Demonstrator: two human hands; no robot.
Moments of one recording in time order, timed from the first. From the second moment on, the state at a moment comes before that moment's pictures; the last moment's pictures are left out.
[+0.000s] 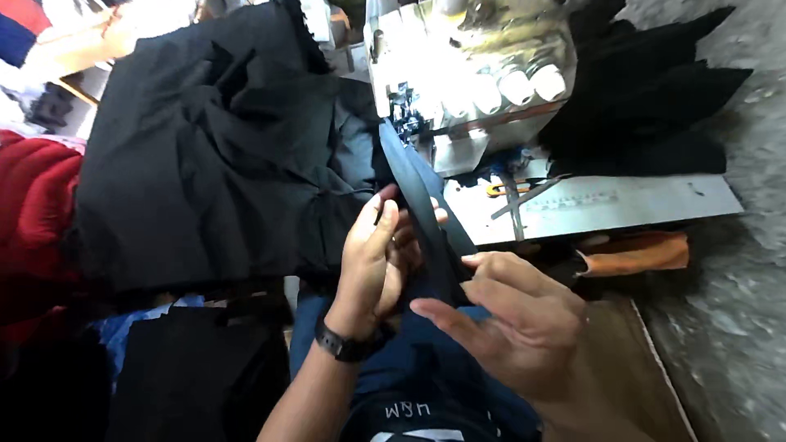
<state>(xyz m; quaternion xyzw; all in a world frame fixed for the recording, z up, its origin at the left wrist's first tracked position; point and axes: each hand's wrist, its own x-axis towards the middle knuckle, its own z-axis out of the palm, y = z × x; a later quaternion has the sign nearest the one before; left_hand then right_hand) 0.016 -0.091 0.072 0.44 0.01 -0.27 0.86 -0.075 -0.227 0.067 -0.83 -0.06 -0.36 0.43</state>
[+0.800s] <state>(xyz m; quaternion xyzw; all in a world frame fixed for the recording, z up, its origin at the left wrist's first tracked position) 0.020 -0.065 0.068 0.55 -0.08 -0.18 0.81 -0.085 -0.228 0.069 -0.81 -0.10 -0.37 0.44</state>
